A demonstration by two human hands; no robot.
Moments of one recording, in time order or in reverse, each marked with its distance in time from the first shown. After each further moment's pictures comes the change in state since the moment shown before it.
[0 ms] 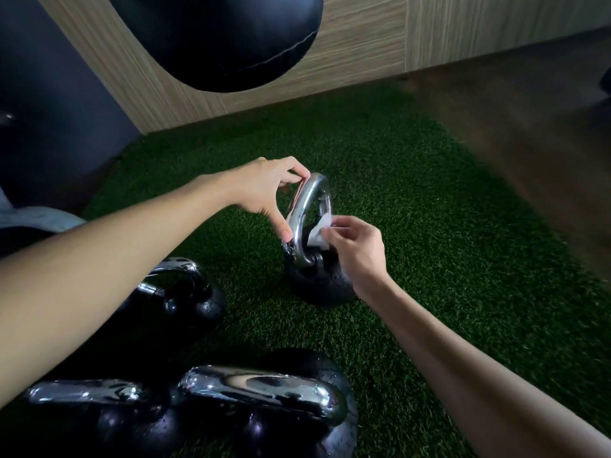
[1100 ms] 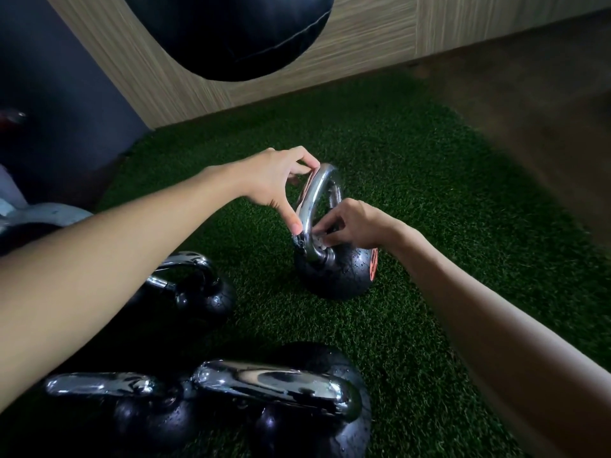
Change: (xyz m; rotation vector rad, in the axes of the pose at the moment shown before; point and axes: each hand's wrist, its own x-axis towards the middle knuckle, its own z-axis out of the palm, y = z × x) left_hand 0.002 -0.001 0.001 -0.006 0.009 -0.006; right_hand 0.062 -0.017 -0.010 -0.571 -0.714 -0.278
